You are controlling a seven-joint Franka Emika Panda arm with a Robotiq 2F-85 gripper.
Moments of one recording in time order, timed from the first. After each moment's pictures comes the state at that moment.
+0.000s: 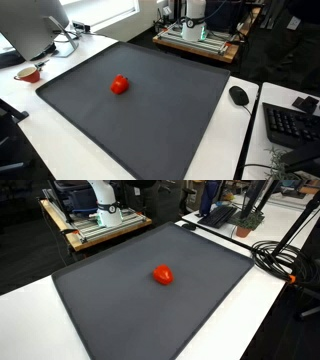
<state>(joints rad) 0.05 -0.68 0.17 -2.41 -0.03 1.90 0.10</state>
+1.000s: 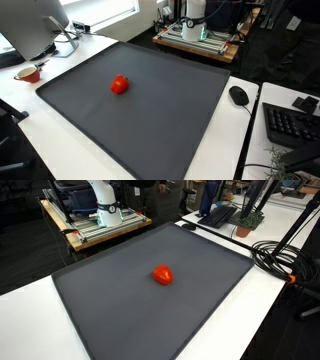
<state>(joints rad) 0.02 -0.65 0.13 -2.44 -0.03 2.05 0.12</state>
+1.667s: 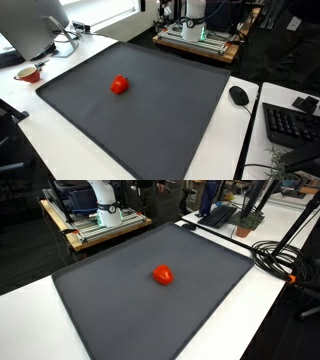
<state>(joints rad) -0.03 -0.47 0.05 -2.60 -0.05 2.31 0.07</state>
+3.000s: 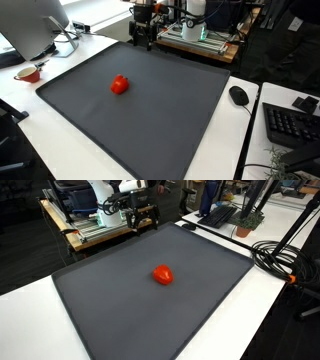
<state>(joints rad) 0.00 -0.09 -0.08 -2.69 0.12 2.91 -0.09</state>
